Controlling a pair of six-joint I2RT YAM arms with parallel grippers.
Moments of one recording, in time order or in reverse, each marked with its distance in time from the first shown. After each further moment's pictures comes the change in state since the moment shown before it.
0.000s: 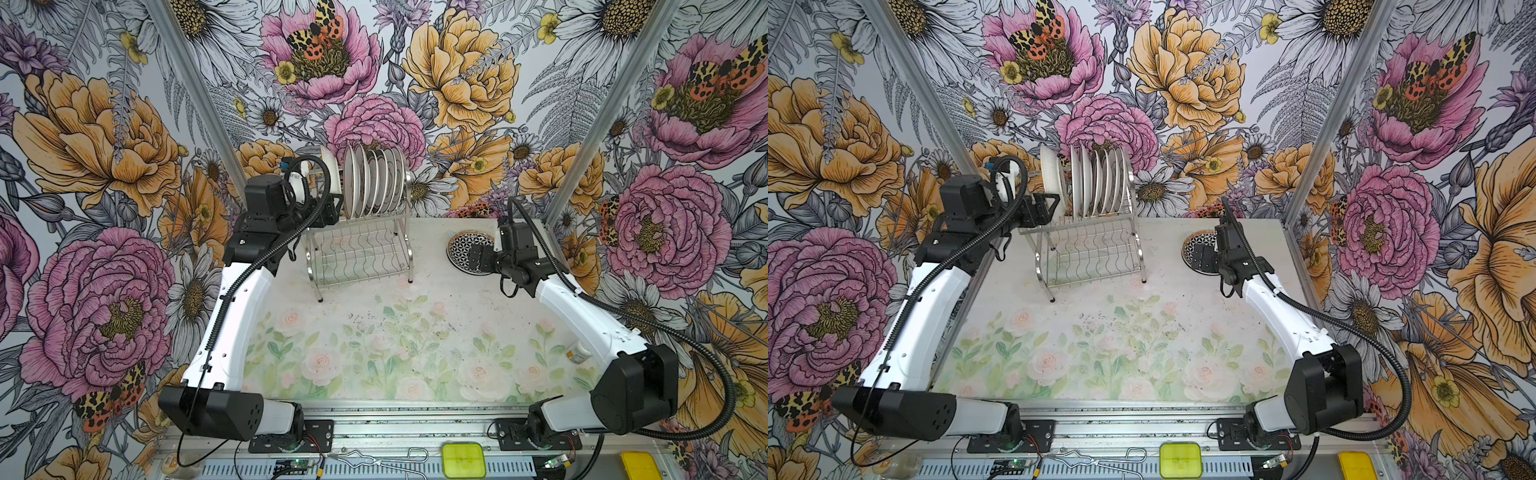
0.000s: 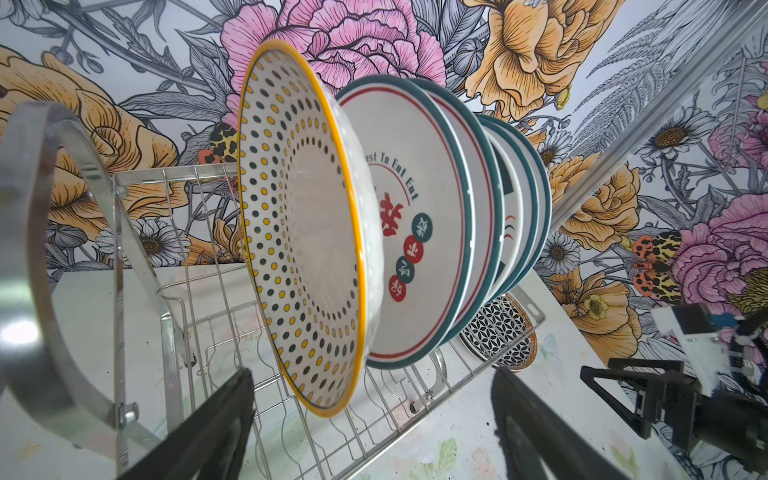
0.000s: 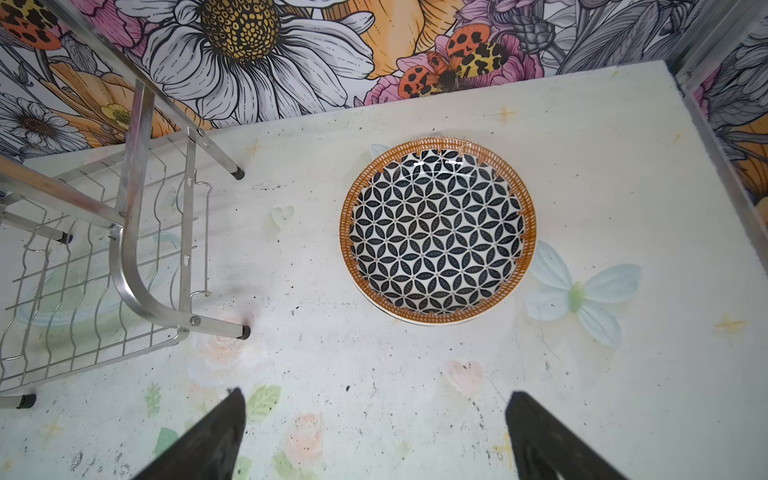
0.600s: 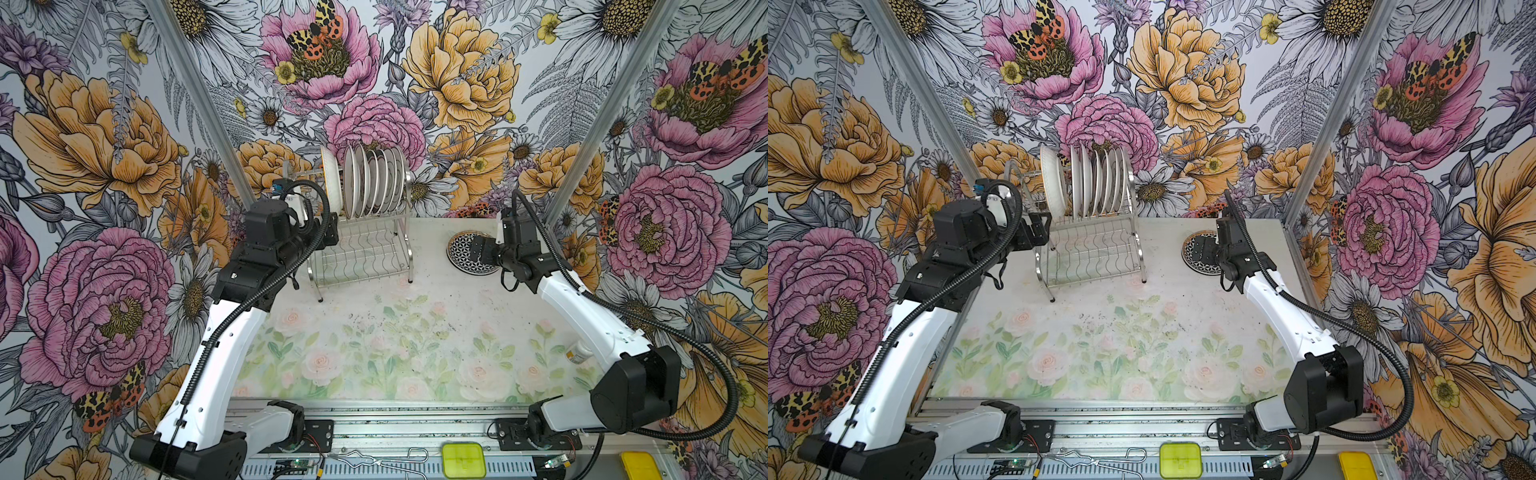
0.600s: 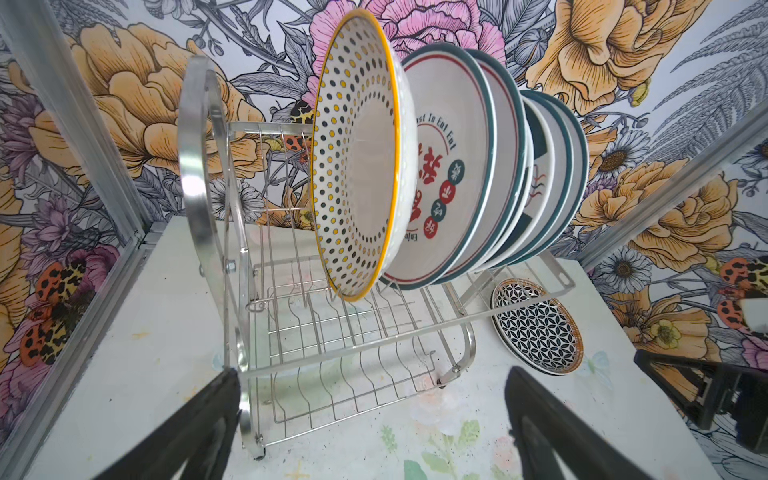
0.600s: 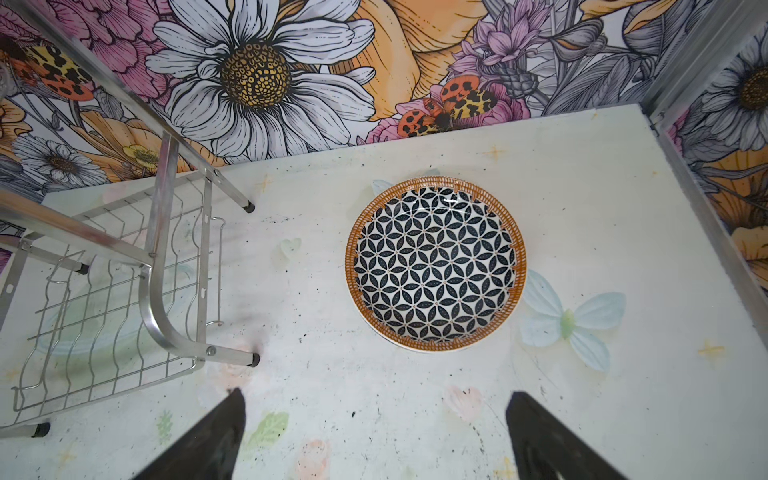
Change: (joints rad) left arm -0.098 -0.193 -0.122 -0.096 -0.274 -0.064; right arm 0.003 0.001 0.052 0.006 0.018 0.002
